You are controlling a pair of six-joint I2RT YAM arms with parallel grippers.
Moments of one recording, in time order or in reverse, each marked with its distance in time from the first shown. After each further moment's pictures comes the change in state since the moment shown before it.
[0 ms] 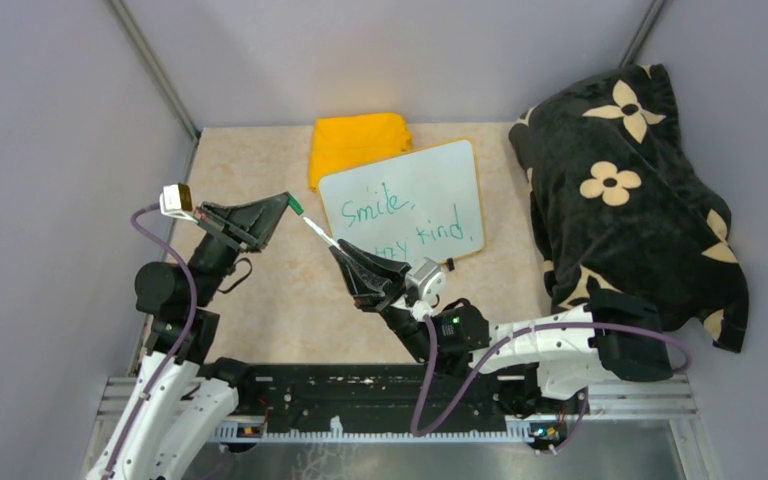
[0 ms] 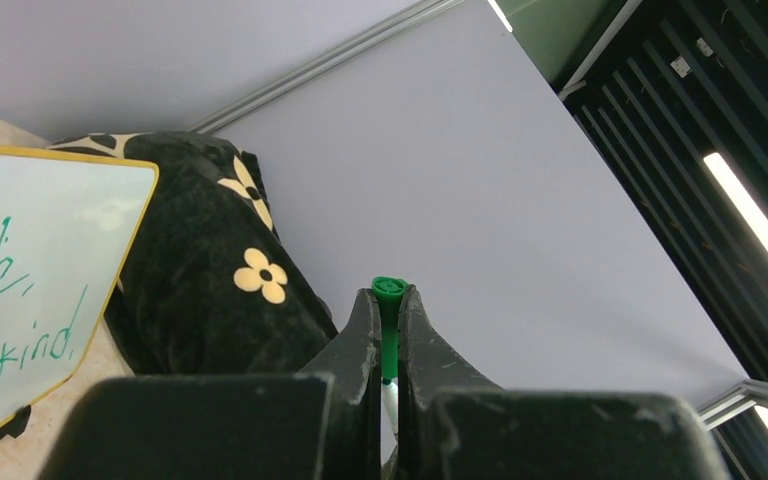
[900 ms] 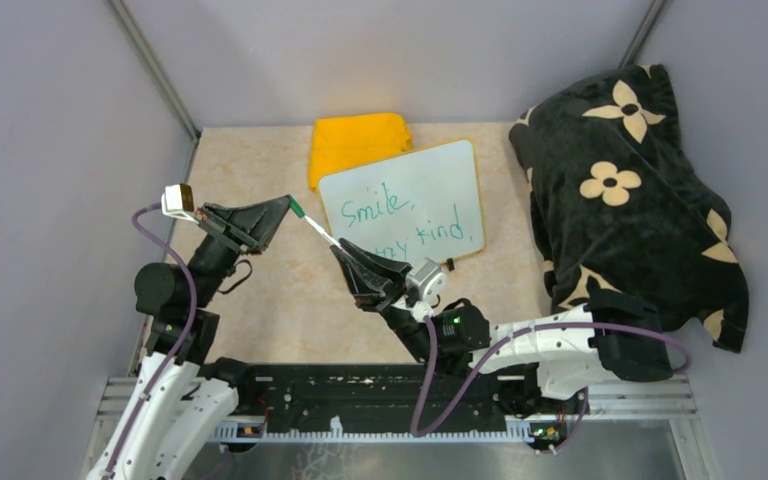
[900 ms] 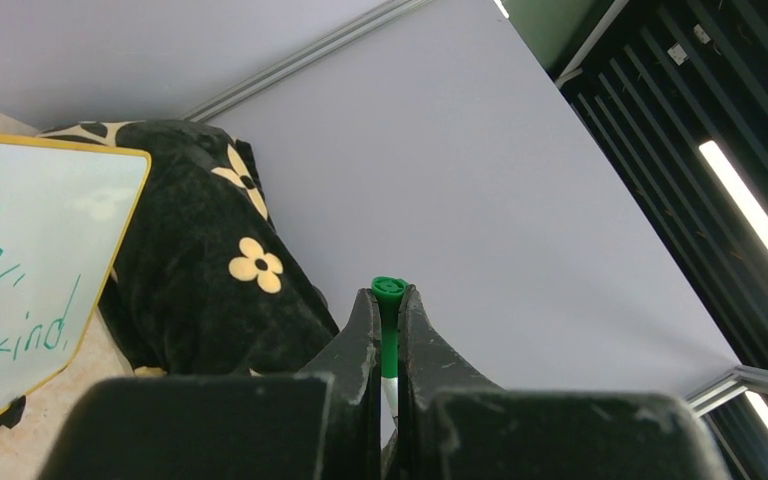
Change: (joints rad) left arm 0.000 -0.004 -0.005 0.003 0.033 -0.005; right arm 0.000 0.000 0.000 0.010 0.002 -0.016
